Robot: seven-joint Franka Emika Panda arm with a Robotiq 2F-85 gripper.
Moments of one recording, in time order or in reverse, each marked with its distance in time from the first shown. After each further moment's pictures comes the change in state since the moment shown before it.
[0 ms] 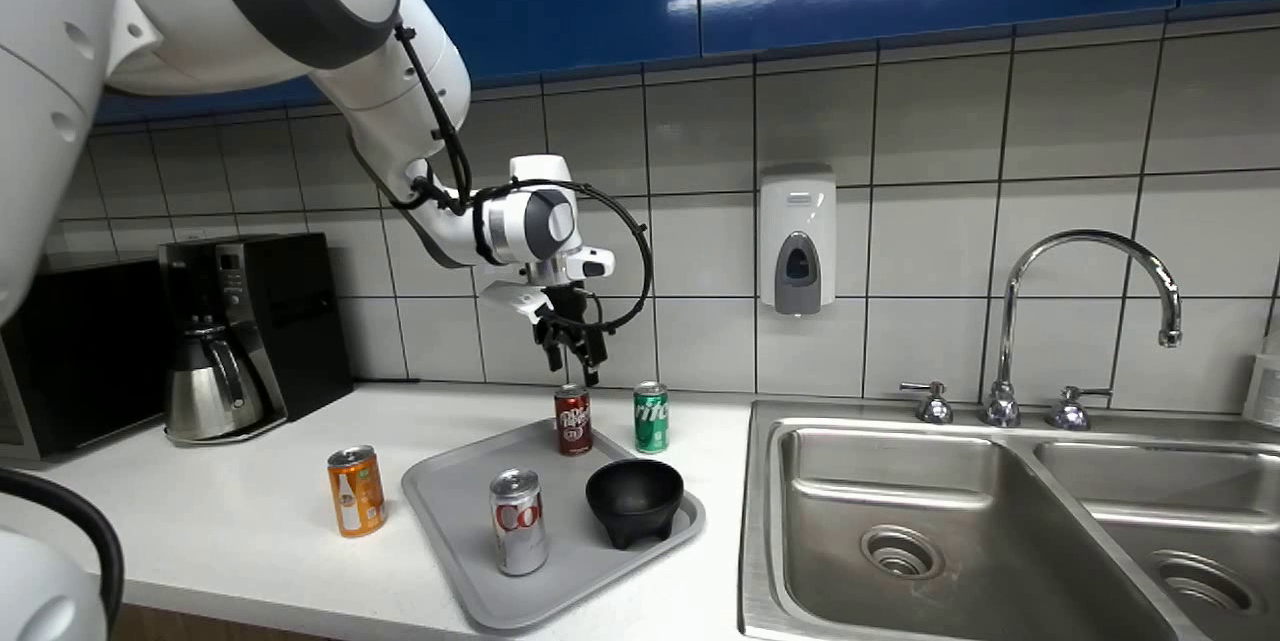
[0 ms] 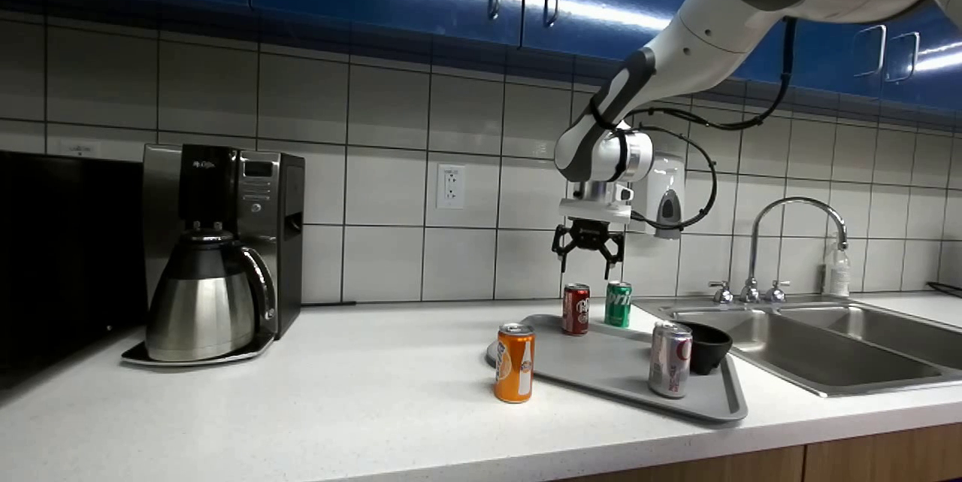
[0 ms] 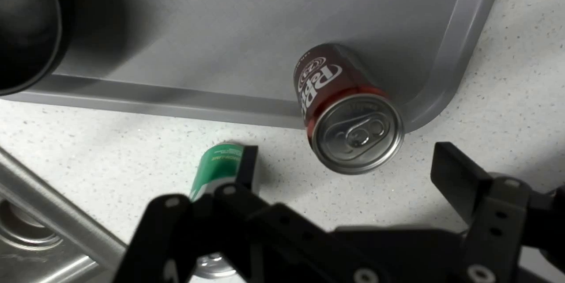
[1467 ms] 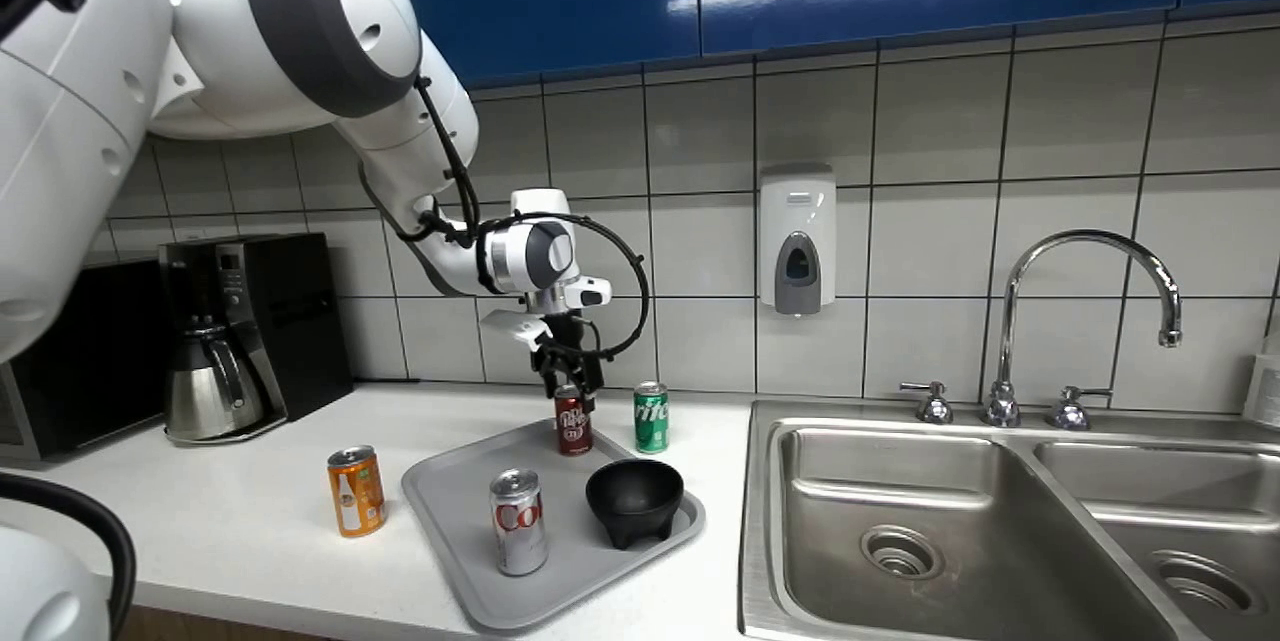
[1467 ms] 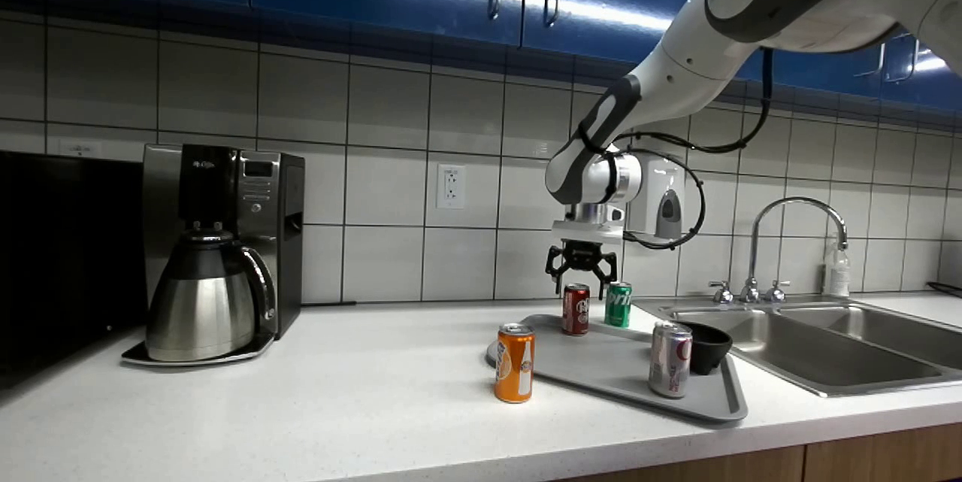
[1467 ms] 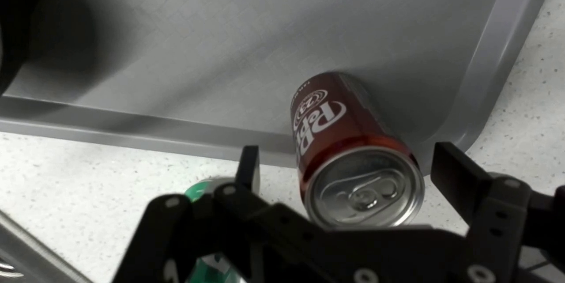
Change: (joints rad) arm 0.012 0.101 0.003 0.053 0.000 -0.003 -0.006
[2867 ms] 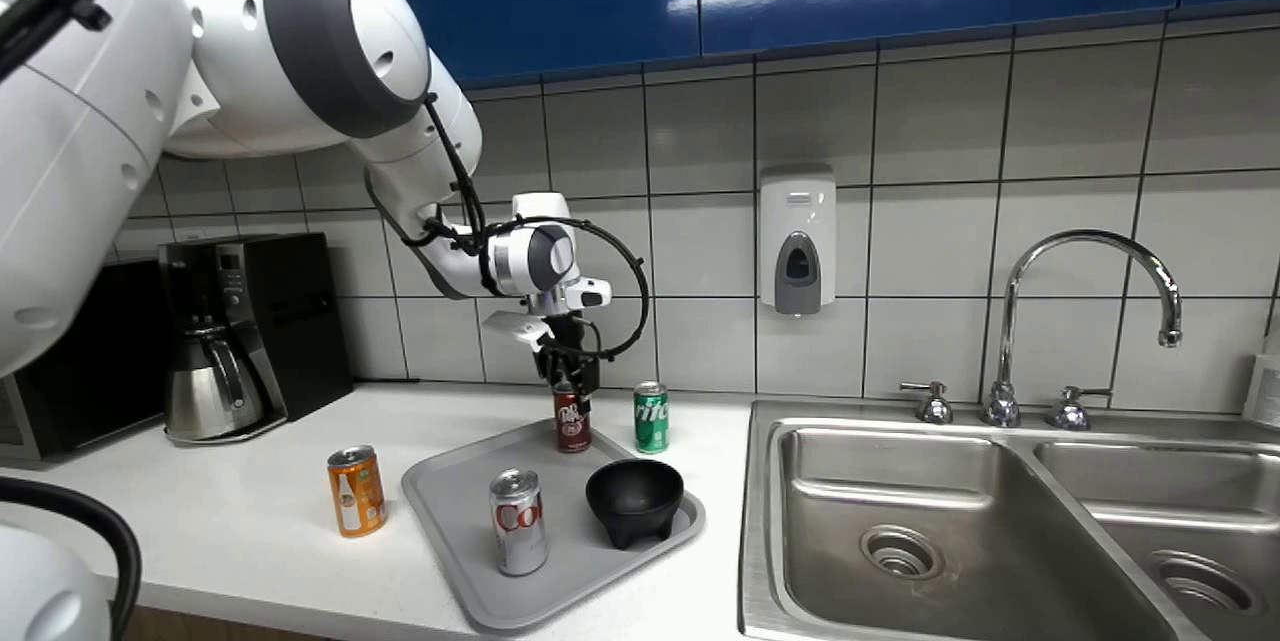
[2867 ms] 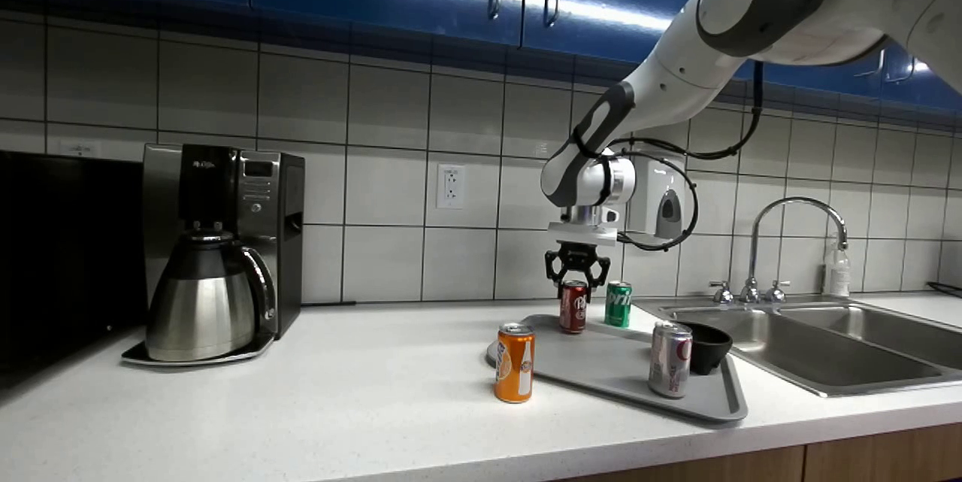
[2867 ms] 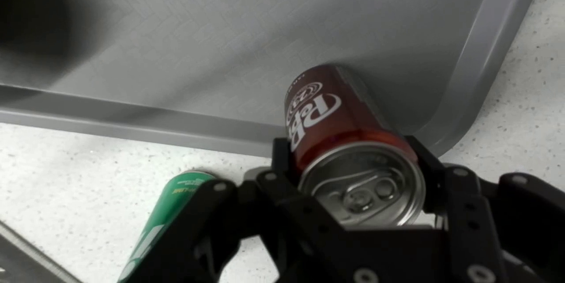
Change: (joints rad) arm 0.004 0.044 0.000 0.062 0.000 -0.010 0.000
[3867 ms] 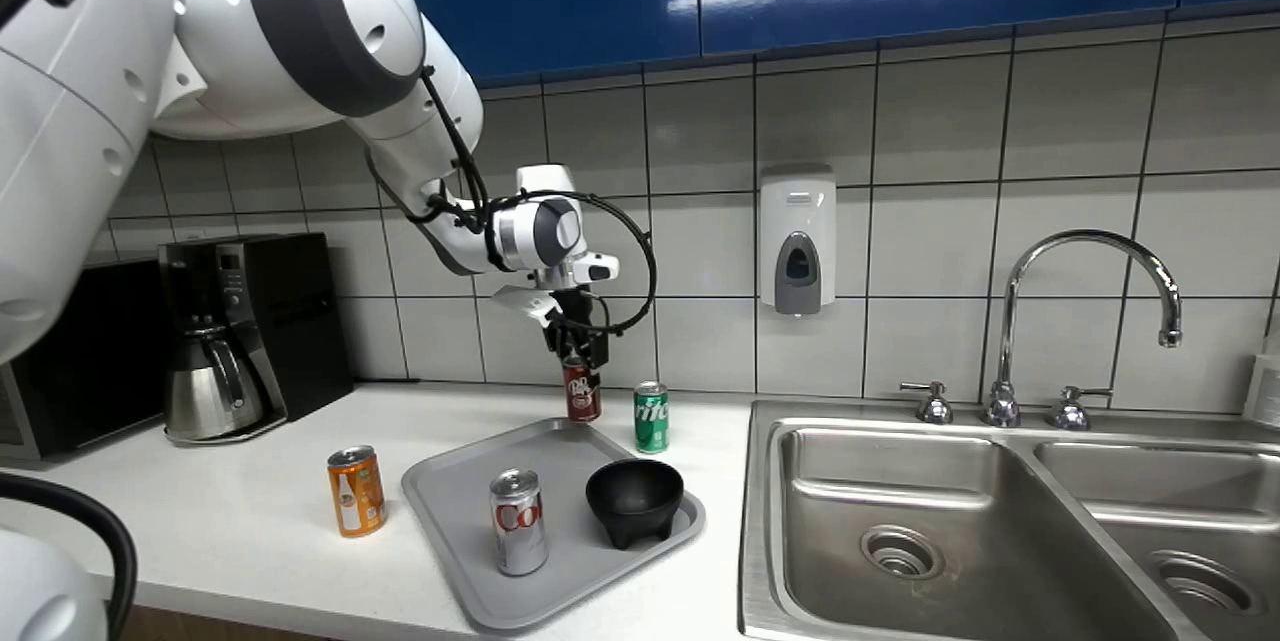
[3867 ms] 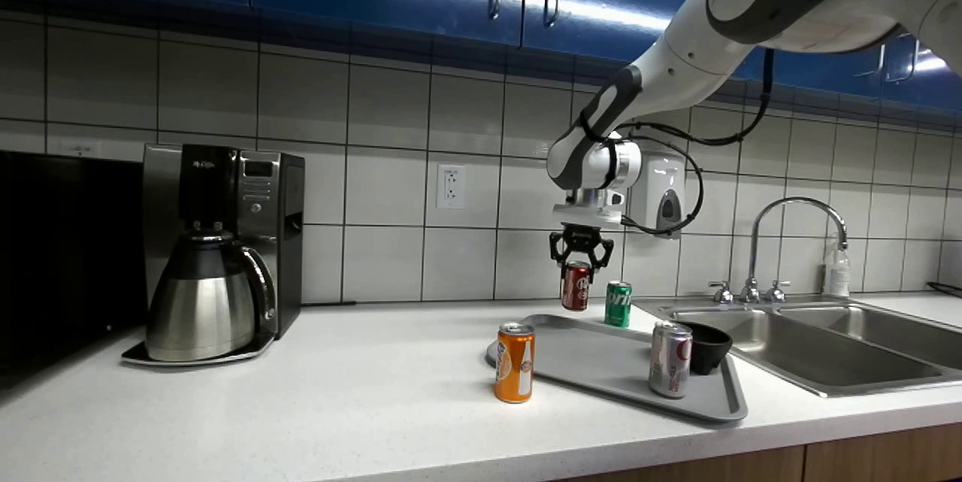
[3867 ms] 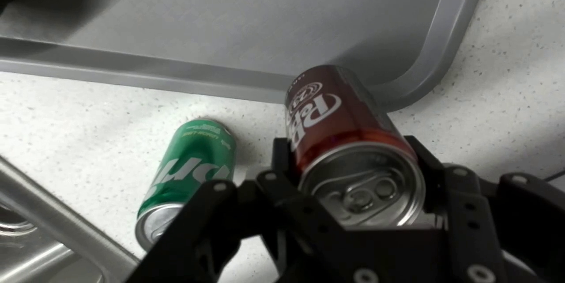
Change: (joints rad) arm -0.012 -0.044 -0.010 0.017 0.000 0.001 0.000
